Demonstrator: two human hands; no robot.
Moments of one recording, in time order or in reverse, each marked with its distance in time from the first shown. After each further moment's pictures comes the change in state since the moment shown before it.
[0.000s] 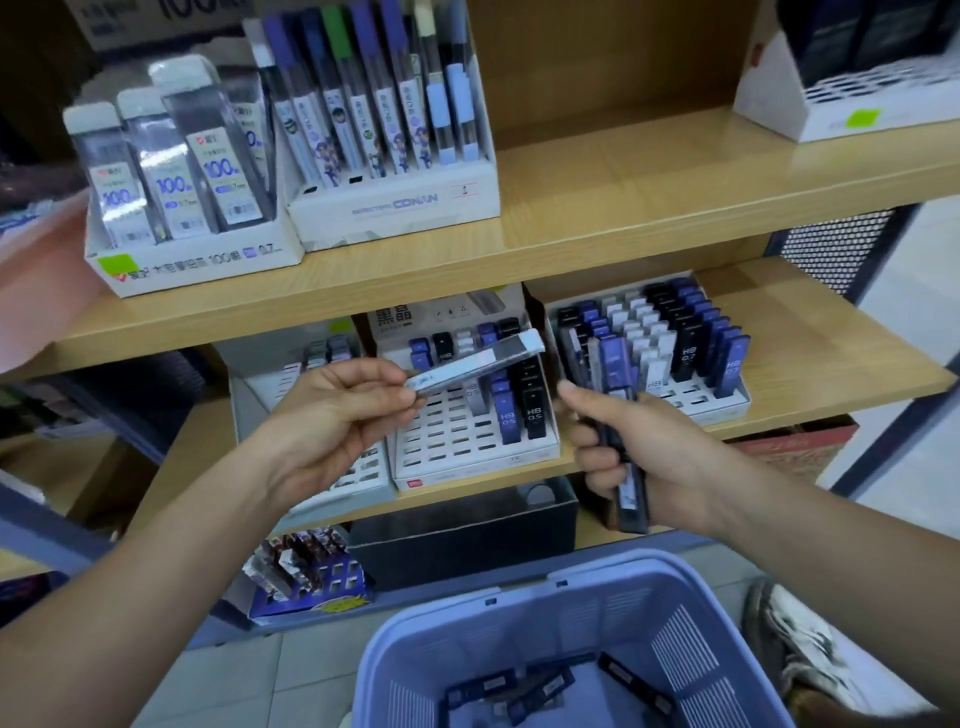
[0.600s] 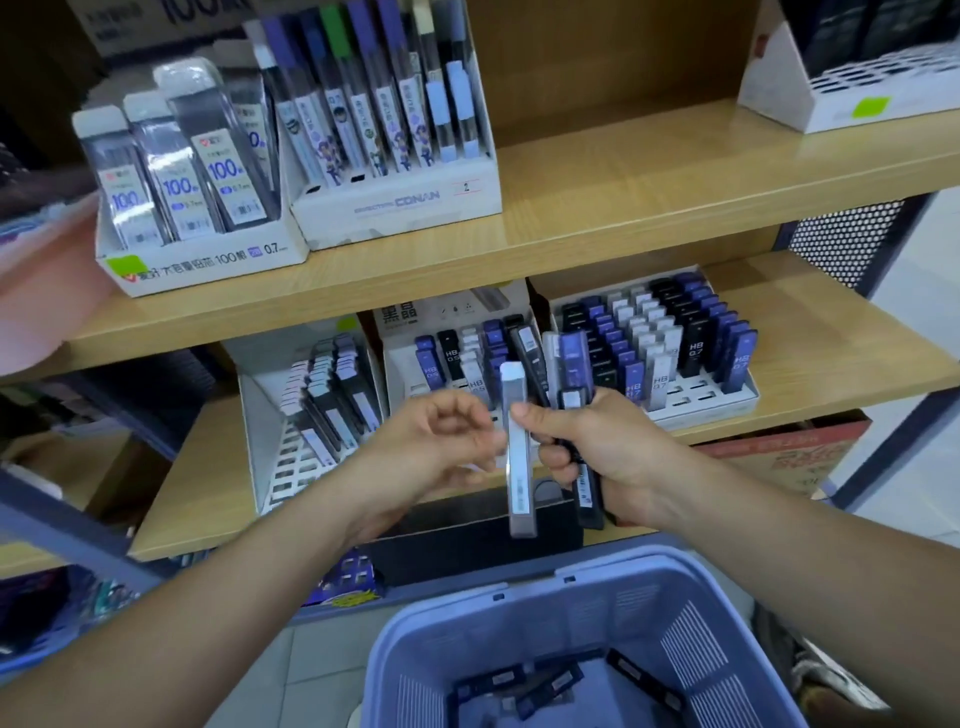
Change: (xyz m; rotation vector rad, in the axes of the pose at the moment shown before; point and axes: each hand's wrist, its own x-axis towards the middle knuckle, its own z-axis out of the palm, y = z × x) left_hand -0.018 -0.027 0.044 0.397 -0.210 -0.054; right_hand 0.013 0.009 0.028 -0.119 0.044 -0.121
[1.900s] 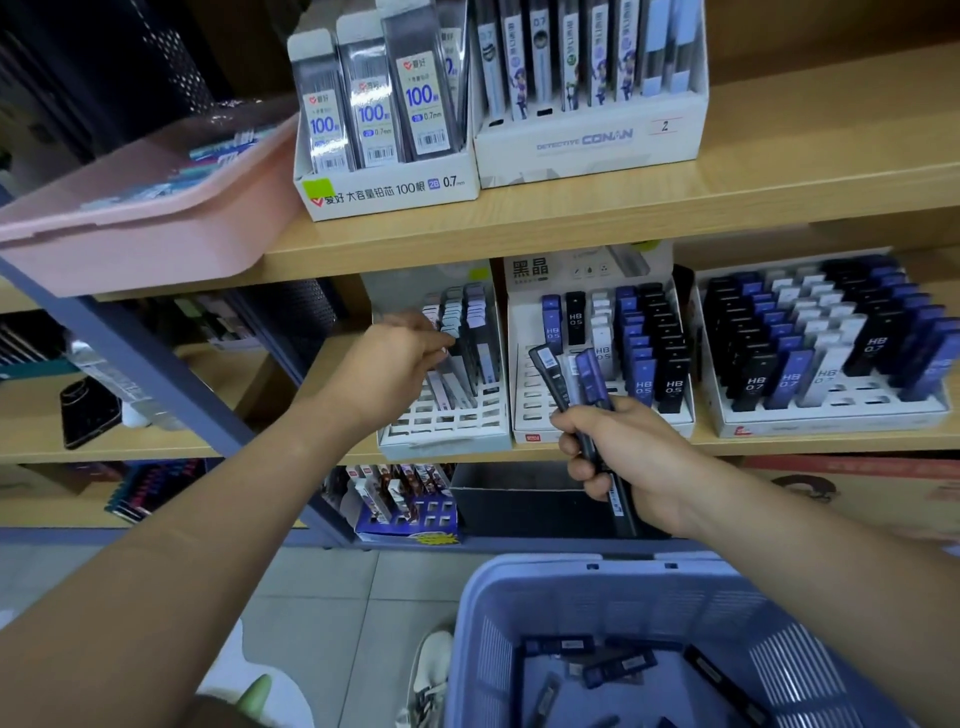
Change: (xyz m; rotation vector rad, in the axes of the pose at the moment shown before) left_hand -0.013 -0.029 -0.139 1.296 0.471 0.371; right_hand 0.018 0.032 0.074 -0.178 -0.040 0.189
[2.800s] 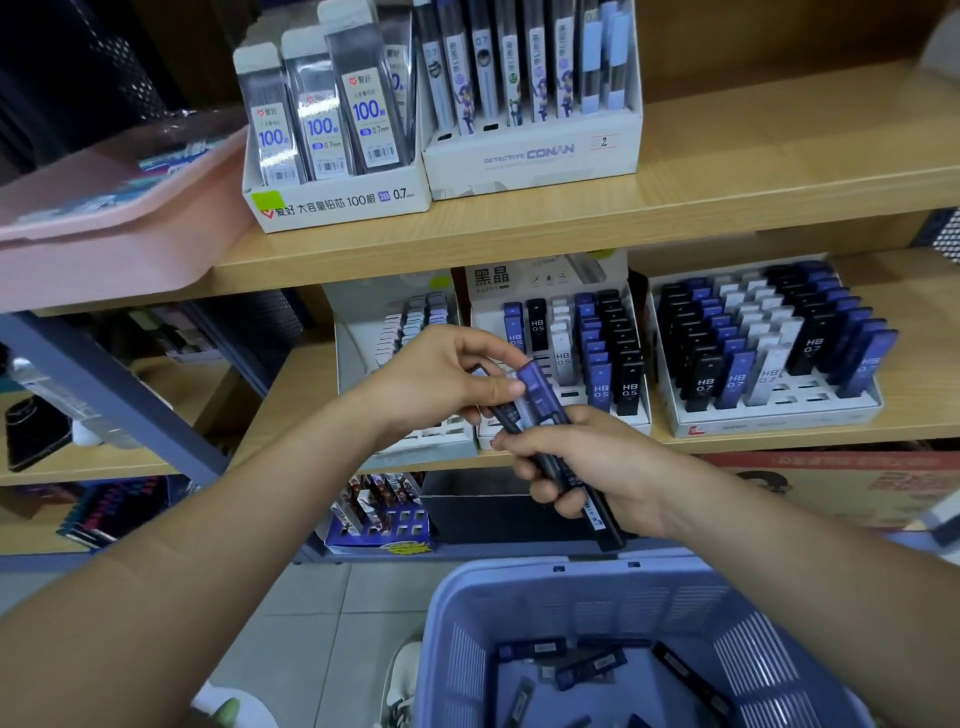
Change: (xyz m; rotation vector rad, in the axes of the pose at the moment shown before) left_hand 0.013 0.087 -0.012 -0.967 -0.362 -0.247; right_hand -0.016 -0.007 -0.014 -0.087 -0.260 0.014
